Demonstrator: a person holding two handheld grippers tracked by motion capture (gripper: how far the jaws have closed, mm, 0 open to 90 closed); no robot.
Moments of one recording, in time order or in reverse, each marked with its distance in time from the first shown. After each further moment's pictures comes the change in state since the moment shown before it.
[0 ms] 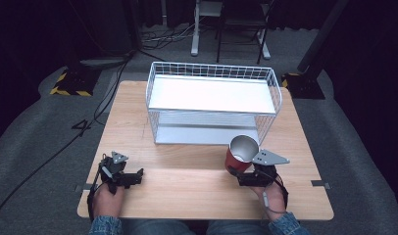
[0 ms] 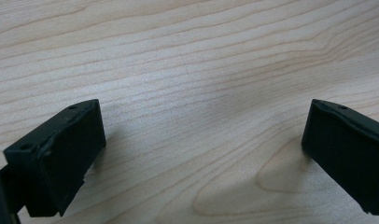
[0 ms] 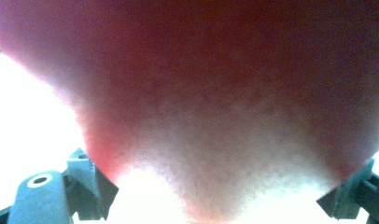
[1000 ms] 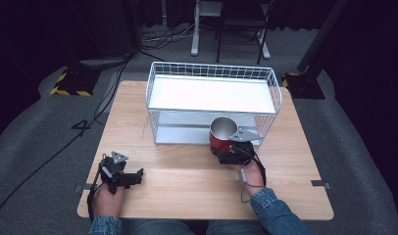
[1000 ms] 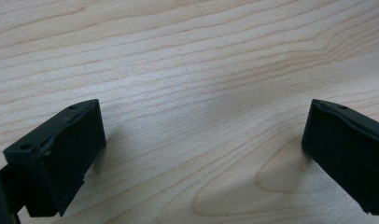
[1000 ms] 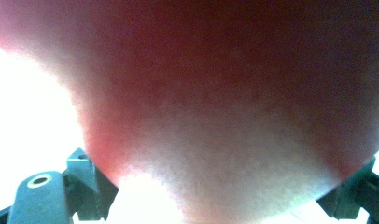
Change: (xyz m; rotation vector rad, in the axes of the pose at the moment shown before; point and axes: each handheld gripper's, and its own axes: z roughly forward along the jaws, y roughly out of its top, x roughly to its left) left arm 0.000 0.000 0.000 0.000 0.000 0.000; right arm -0.013 0.035 0.076 0.059 -0.039 0.034
